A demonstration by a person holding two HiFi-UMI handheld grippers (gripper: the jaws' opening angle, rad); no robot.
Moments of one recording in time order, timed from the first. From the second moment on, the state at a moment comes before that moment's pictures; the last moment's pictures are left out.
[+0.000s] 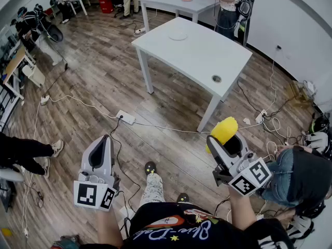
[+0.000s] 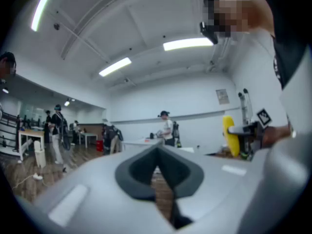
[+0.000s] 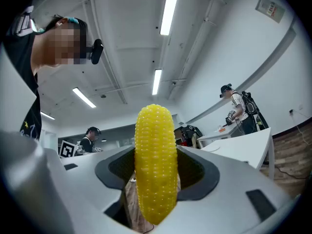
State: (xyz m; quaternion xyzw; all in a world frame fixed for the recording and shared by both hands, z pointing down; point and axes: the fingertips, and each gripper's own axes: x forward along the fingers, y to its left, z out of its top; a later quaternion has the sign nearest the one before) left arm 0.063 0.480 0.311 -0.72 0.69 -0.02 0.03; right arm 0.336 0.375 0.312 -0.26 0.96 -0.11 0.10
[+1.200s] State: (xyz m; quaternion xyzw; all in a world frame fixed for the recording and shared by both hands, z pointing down) left arm -0.162 0.234 0.326 -0.79 0.61 0.02 0.03; right arm 0.102 0.184 0.296 -0.37 0.92 -0.08 0.06
